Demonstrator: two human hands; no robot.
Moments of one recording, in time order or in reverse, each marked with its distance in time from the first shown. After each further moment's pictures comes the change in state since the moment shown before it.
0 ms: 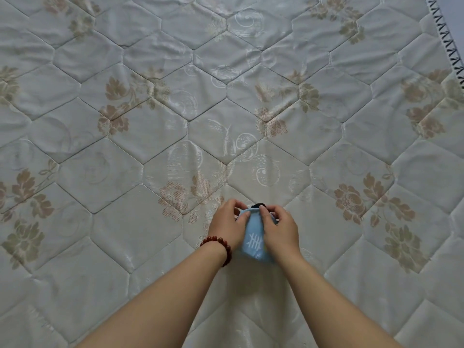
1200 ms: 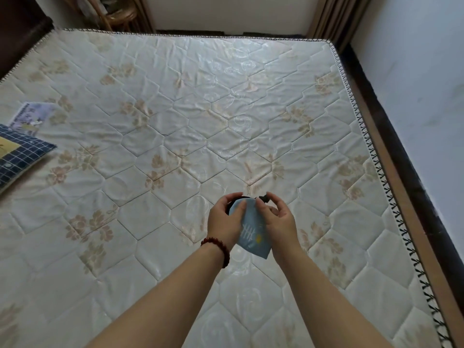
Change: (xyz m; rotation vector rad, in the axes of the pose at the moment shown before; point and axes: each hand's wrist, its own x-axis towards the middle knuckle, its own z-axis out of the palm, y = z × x) left_hand -0.155 0.213 -0.109 -0.633 0.193 0.125; right_hand -0.120 -0.194 -0.143 0.550 -0.144 -0.097
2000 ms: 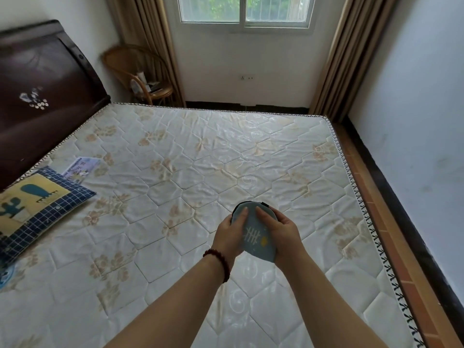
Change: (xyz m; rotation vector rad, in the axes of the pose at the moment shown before) left_hand -0.049 0.140 0.013 -0.215 -0.070 -0.143; right_hand -0.049 -0.156 0.005 0.223 -0.234 0.040
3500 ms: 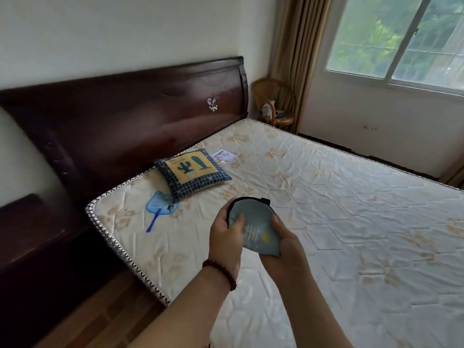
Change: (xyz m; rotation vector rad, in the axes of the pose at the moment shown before) left_hand -0.278 0.026 -0.338 -0.332 0.524 0.528; right_hand -0.267 0.175 0.297 0.240 -0.529 0.249
